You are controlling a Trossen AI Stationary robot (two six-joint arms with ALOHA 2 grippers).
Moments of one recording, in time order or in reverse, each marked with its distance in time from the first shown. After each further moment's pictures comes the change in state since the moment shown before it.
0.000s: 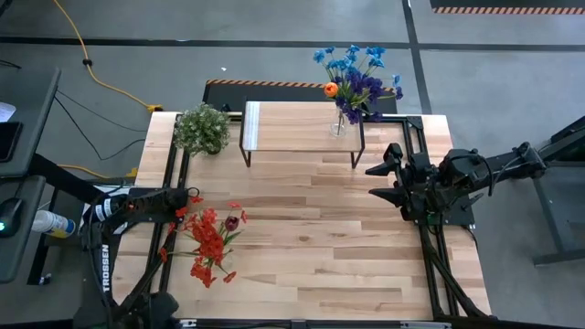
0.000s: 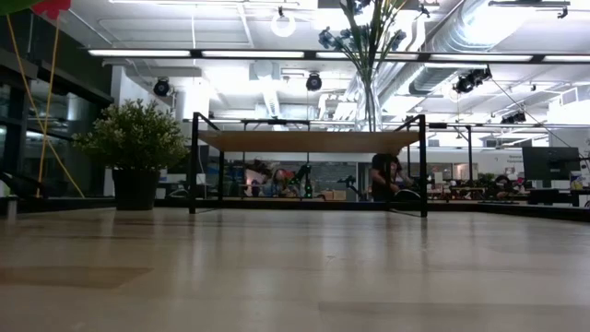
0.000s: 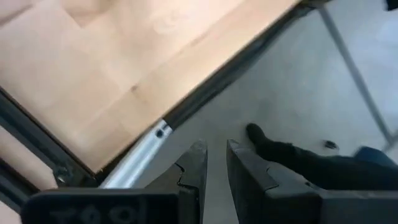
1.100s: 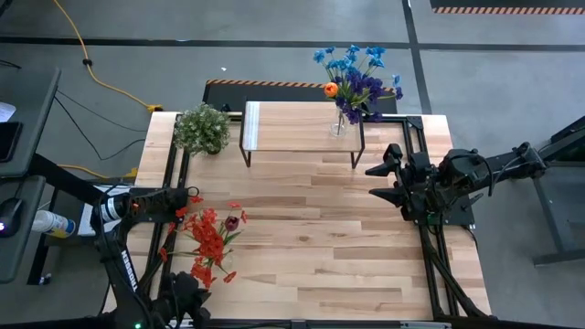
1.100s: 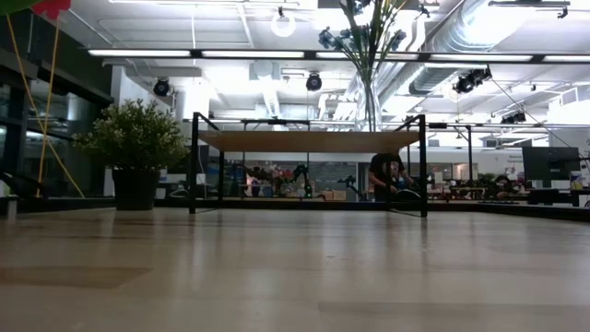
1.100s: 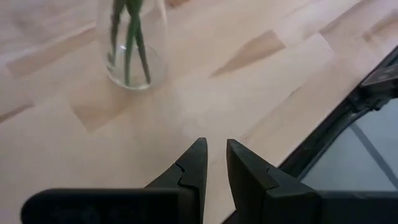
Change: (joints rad) left arm 0.059 0.000 -0.409 0.162 -0.240 -0.074; right arm 0.000 0.000 0.000 -0.002 -0.002 0.026
